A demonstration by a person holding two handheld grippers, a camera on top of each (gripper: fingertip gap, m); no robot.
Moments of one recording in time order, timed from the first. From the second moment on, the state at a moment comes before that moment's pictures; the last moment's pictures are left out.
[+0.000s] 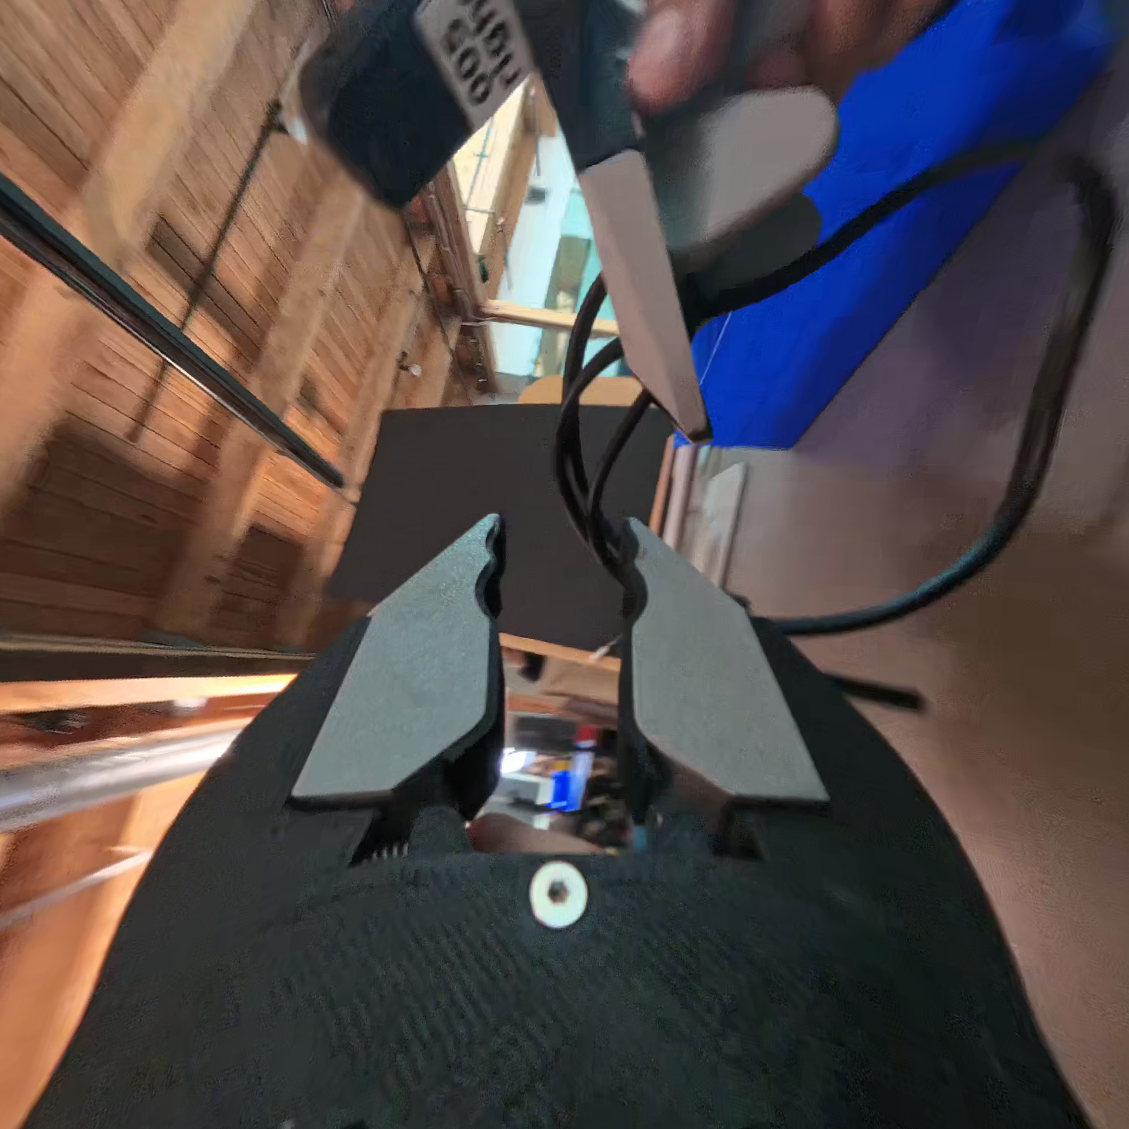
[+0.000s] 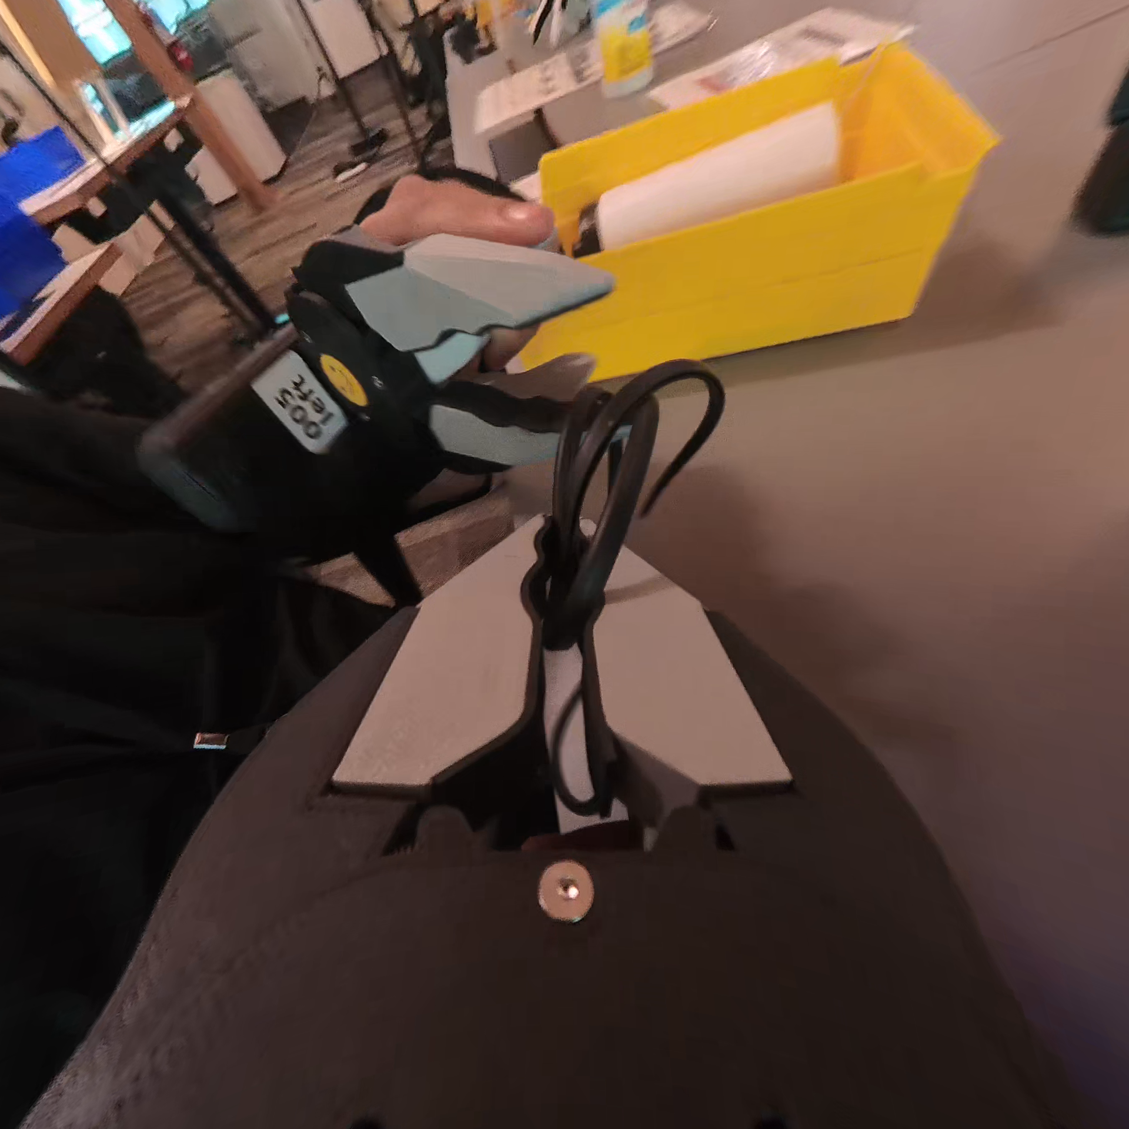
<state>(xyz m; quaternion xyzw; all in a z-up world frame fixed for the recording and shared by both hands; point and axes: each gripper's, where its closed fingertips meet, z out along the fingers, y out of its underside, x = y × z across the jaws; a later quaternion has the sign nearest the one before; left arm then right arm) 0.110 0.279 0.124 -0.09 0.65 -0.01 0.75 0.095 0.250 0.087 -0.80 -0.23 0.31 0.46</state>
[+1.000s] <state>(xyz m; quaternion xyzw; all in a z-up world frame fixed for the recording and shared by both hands) 0.121 0.194 0.103 -0.32 0.69 -0.51 0.40 0.049 0.194 0.155 -0.67 -0.33 0.42 0.51</state>
